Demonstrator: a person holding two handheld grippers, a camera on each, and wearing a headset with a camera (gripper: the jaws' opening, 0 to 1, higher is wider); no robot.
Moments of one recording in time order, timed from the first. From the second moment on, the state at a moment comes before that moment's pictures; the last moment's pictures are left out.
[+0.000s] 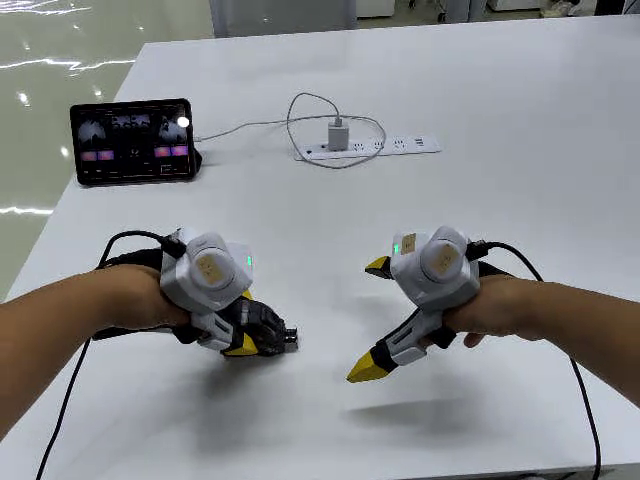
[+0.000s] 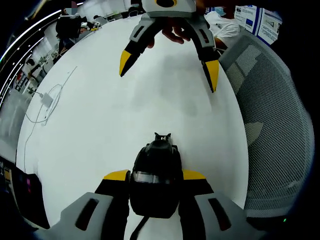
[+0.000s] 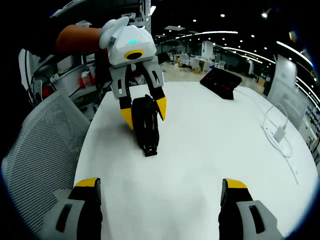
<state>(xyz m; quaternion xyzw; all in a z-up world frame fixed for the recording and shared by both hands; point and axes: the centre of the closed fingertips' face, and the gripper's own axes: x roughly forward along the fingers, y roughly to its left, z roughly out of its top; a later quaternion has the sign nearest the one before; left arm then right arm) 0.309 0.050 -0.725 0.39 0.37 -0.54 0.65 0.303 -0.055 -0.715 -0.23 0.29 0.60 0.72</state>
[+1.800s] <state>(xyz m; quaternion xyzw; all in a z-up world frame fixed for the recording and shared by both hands) 0.309 0.049 -0.728 0.38 0.38 -0.53 0.66 0.296 0.017 -0.751 -0.28 0.27 0.65 0.65</state>
